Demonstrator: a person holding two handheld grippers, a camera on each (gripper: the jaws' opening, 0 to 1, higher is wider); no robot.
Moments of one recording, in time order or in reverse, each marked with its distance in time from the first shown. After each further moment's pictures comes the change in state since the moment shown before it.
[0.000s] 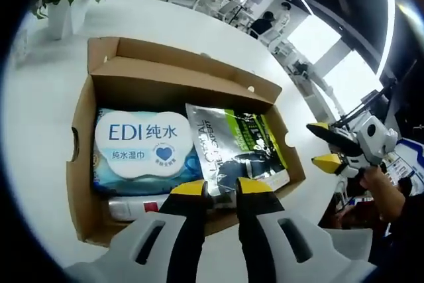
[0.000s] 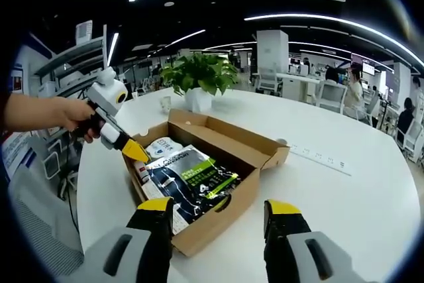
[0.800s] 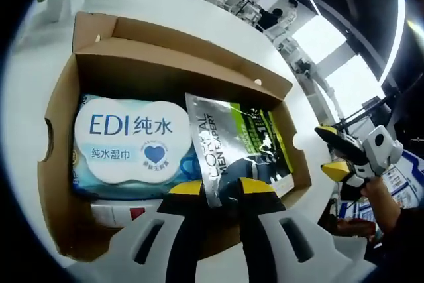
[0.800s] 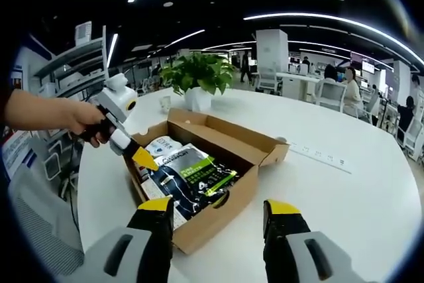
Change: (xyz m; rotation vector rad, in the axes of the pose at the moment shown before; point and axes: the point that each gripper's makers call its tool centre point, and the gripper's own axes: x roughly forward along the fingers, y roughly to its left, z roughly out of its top) left arm 0.032 -0.002 -0.007 -0.060 0.067 -0.021; right arm -0.003 -0.002 -0.004 0.008 -0.005 0.006
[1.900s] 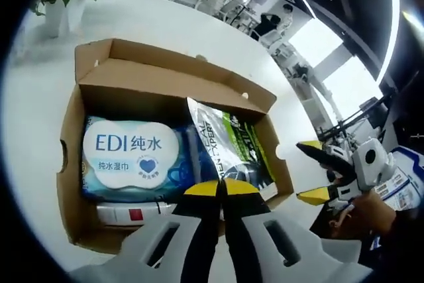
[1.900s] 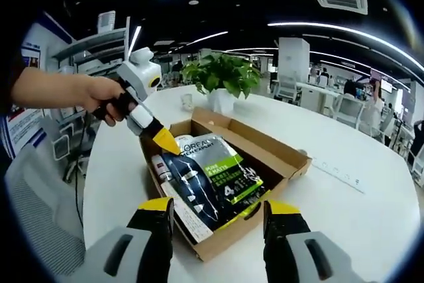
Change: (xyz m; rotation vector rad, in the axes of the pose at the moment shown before) left arm -0.025 -0.023 0.020 0.018 -0.052 -0.011; right arm 0.014 0.040 0.006 -0.129 -0.005 0.095
